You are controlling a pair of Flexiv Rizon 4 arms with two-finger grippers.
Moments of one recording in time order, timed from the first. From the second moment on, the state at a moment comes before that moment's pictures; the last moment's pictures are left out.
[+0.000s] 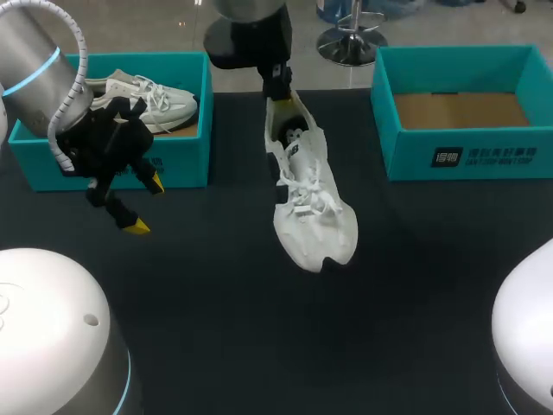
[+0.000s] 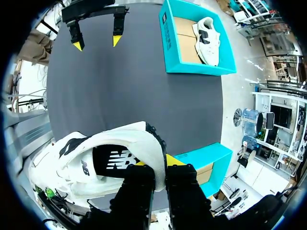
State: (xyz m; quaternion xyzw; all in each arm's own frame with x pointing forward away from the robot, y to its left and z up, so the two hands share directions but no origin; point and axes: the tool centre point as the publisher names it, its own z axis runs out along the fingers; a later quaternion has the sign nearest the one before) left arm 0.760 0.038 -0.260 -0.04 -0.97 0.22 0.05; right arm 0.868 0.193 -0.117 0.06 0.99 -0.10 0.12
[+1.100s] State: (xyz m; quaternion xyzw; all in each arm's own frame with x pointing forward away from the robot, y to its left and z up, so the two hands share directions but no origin) left arm 0.760 0.038 -0.260 -0.04 -0.97 0.22 0.05; right arm 0.996 0.035 -0.095 0.15 0.97 -0.14 0.14
